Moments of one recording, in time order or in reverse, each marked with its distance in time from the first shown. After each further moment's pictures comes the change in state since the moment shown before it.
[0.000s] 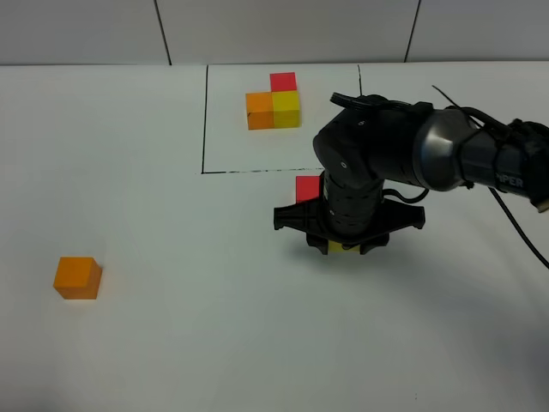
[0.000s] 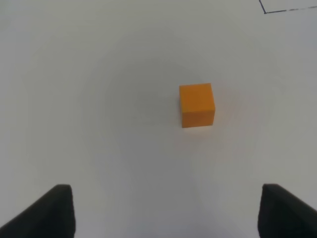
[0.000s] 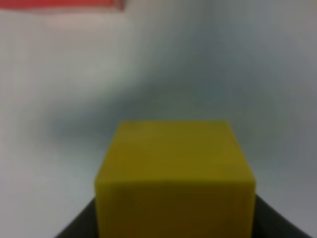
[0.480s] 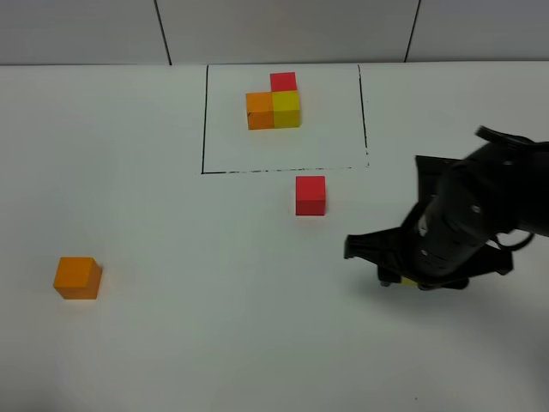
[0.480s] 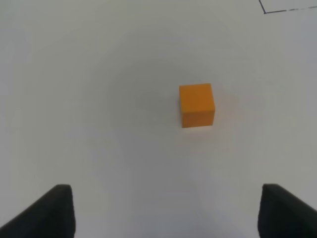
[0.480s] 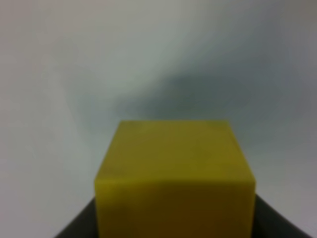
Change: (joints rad) left arm 0.000 0.000 0.000 0.000 0.000 0.000; right arm -0.083 -0.359 0.446 0.085 -0.177 -0.069
